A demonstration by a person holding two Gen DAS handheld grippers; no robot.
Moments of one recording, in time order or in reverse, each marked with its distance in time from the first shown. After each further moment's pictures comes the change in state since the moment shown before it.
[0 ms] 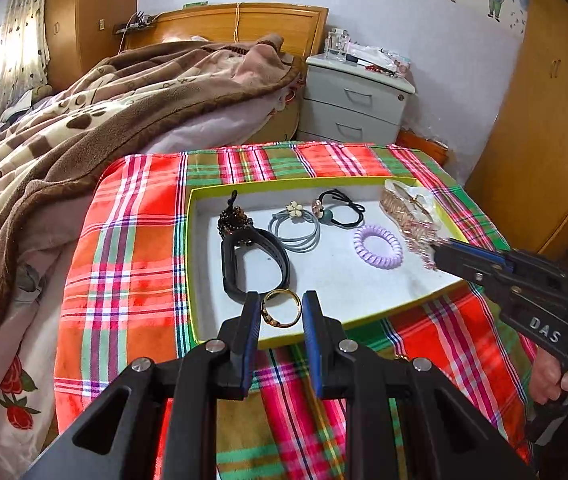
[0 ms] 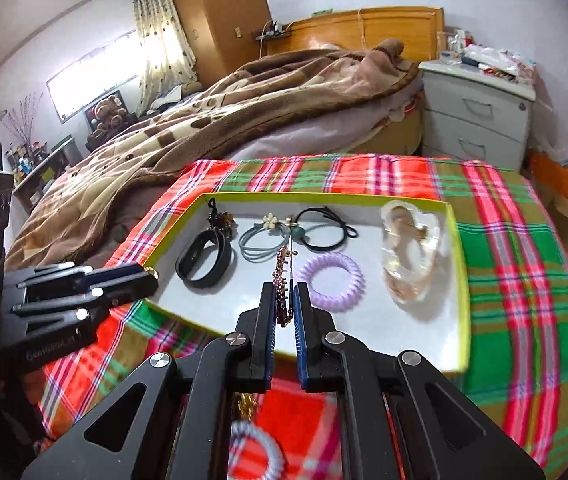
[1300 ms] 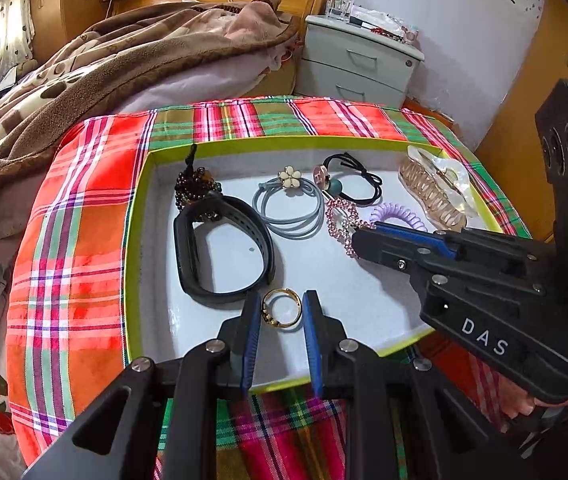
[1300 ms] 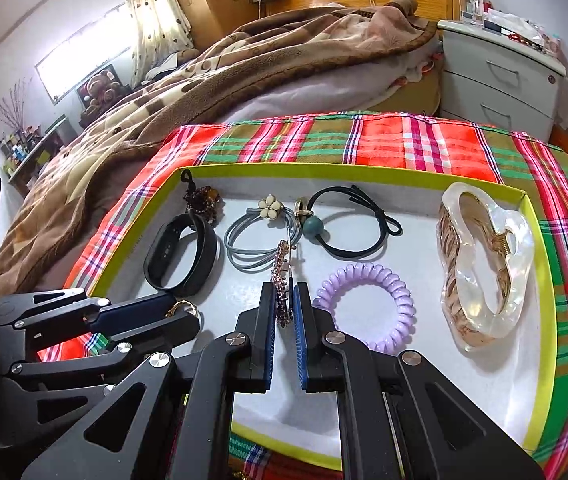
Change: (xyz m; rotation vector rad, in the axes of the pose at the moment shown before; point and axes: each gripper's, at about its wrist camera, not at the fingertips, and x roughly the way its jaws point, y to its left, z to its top) left arm 0.065 -0.006 0.008 -0.011 0.130 -0.027; right arm 0.073 -0.003 0.015 0.019 0.132 0.019
